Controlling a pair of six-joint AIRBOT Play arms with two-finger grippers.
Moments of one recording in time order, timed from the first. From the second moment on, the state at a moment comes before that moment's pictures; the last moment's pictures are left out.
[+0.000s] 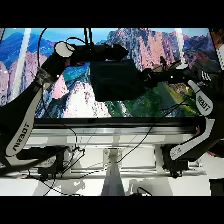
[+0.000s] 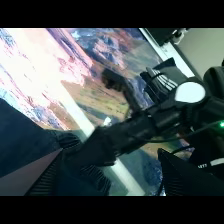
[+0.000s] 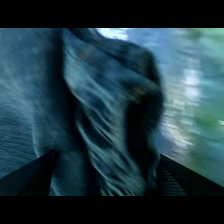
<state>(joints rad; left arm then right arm) -0.45 -1.49 1.41 0.44 -0.70 -0.91 -0.07 -1.82 1.21 -0.48 1.12 1.16</state>
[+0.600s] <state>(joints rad) -0.45 -1.49 1.41 0.44 -0.70 -0.91 0.06 -1.84 1.29 -0.42 1.21 1.12</state>
